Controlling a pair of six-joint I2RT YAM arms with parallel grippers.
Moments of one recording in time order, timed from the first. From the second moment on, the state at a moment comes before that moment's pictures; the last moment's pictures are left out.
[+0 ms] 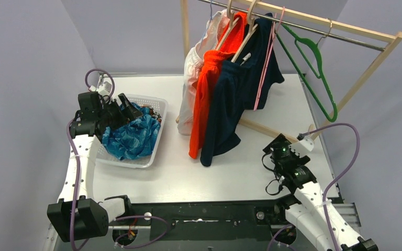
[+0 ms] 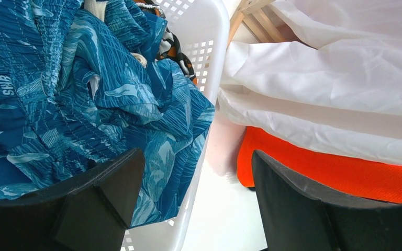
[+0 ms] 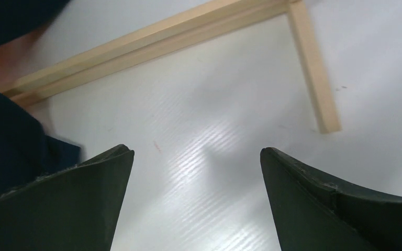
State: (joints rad) left arm 0.13 1.16 1.10 -0.63 0.41 -0.43; right arm 0.35 0.67 0.43 -0.53 0.65 0.87
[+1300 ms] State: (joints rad) left arm 0.12 1.16 1.08 -0.63 0.44 -0.44; right arm -0.36 1.39 0.63 -0.05 0.11 0.40
